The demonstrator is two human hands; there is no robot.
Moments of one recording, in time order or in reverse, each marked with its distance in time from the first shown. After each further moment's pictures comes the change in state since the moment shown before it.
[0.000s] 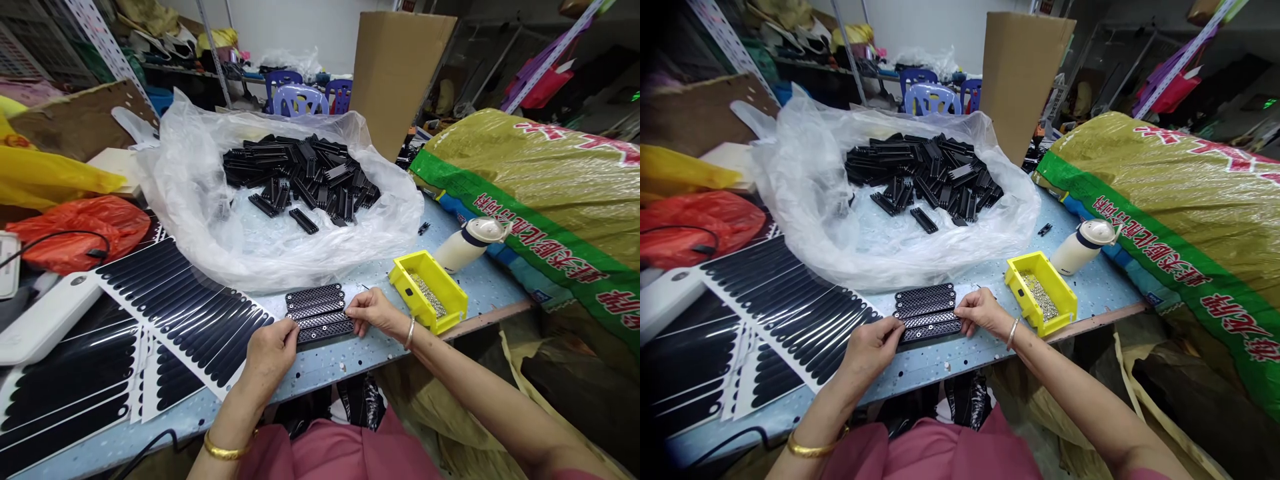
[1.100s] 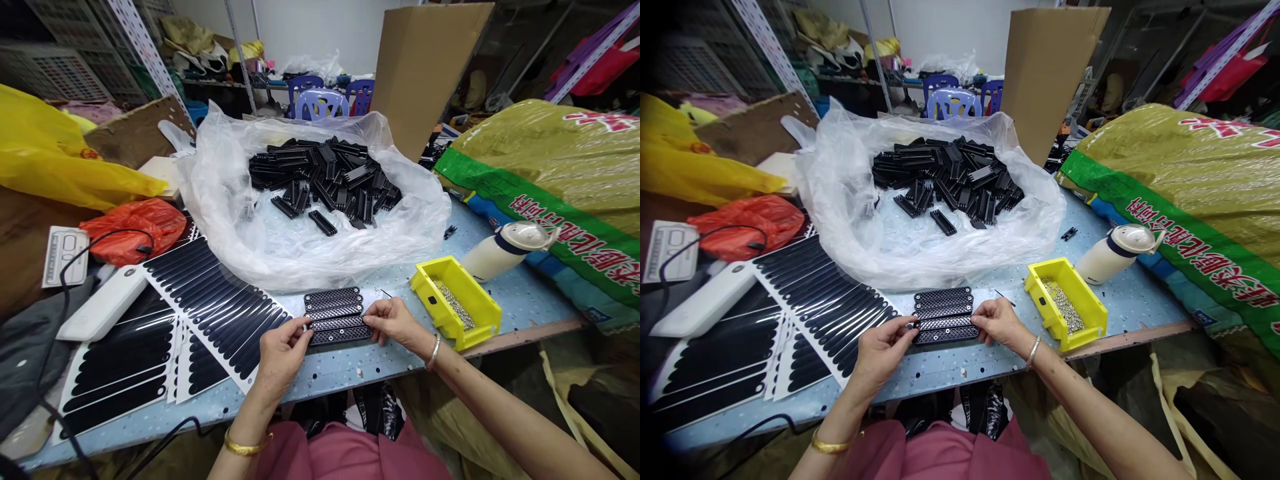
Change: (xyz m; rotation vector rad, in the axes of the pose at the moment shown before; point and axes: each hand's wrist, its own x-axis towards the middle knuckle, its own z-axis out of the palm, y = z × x) left_hand -0.009 0.000 0.001 -0.483 0.202 -0.266; right_hand -0.006 0.003 0.007 -0.100 0.085 -0.009
